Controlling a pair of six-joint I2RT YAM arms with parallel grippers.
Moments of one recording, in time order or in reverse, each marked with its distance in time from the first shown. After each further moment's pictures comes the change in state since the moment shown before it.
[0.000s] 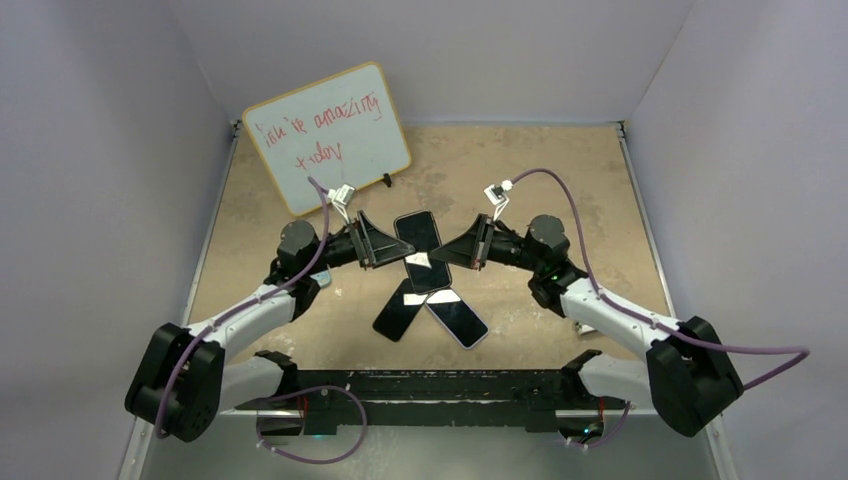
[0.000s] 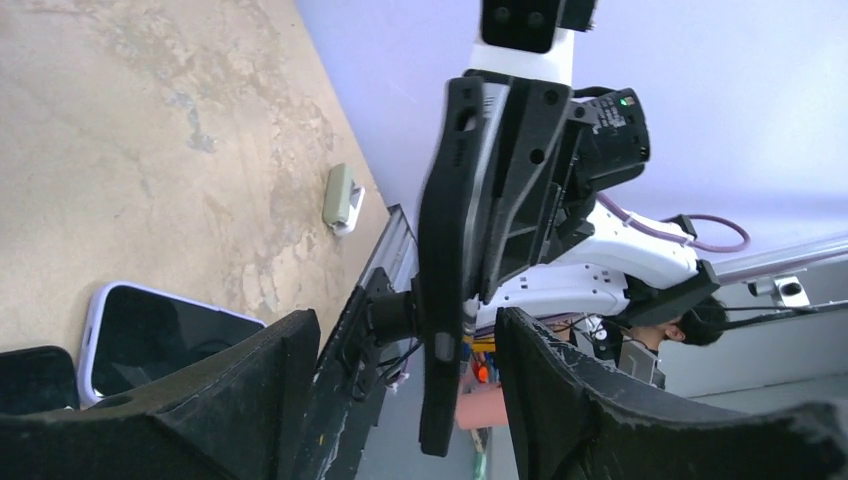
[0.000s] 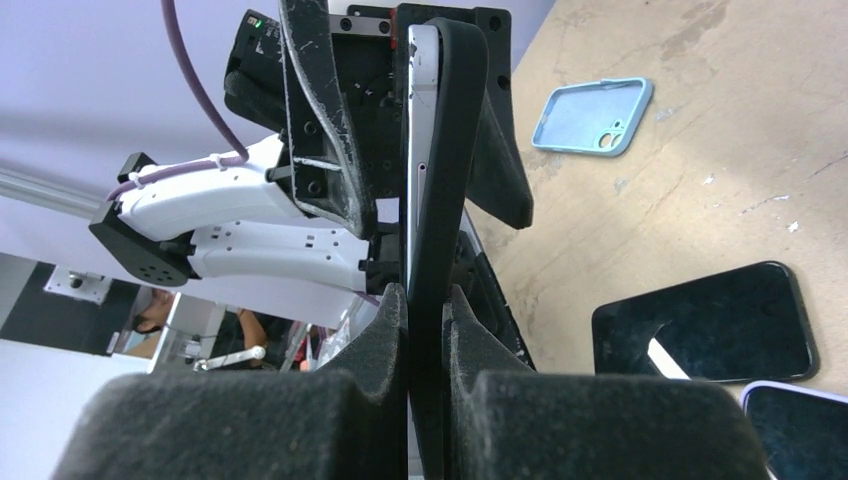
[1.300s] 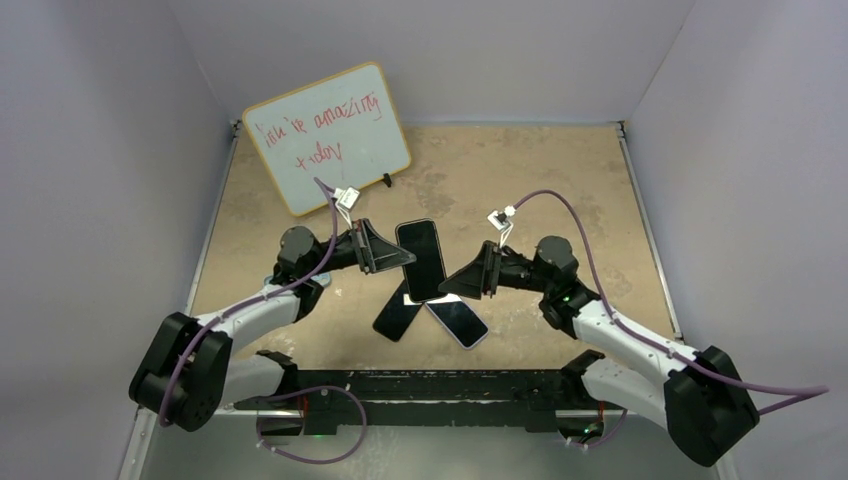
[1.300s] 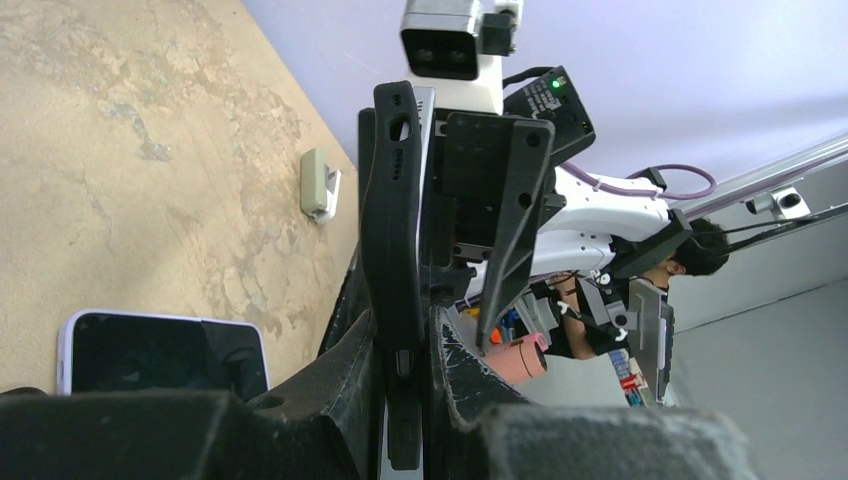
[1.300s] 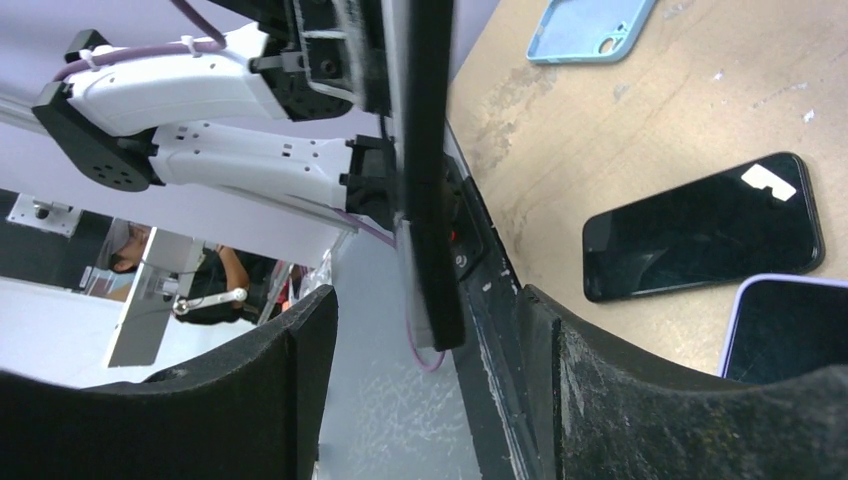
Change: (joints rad) left arm -0.023 0.044 -0.034 0.238 0.090 0.000; right arm 0.018 -0.146 -0.144 -0.102 -0.076 -0.093
